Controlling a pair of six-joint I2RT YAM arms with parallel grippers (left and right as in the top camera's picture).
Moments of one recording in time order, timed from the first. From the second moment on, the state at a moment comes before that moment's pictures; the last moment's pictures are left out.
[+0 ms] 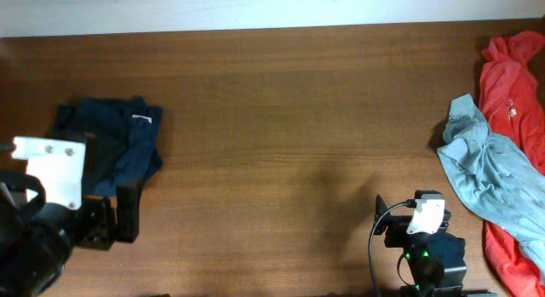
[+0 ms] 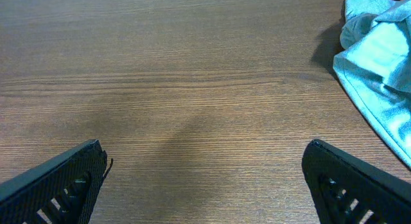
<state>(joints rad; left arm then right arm) 0.12 1.12 2.02 -1.62 0.21 0.22 0.06 0.01 0.16 -0.55 0.04 0.11</state>
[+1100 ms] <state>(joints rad) 0.05 0.34 0.33 -0.28 0.26 0.22 0.06 0.01 0.16 -0.55 0.04 0.10</state>
